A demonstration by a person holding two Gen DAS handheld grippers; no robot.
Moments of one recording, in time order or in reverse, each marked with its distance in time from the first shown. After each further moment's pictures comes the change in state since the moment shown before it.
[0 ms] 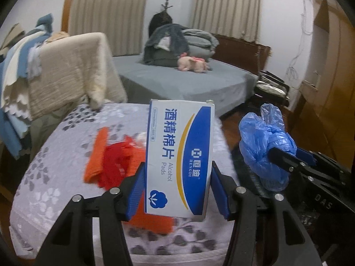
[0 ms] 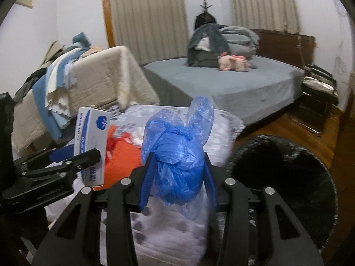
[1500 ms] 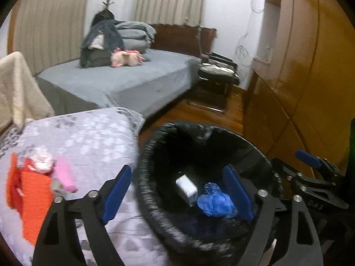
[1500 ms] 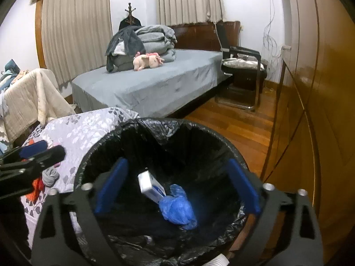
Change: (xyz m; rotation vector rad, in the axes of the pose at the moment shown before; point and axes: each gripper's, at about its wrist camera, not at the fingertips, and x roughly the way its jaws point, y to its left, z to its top) left arm 0.064 -0.152 0.004 0.170 0.042 -0.253; right arm -0.061 -0.169 -0.061 0.202 -0.026 -0.392
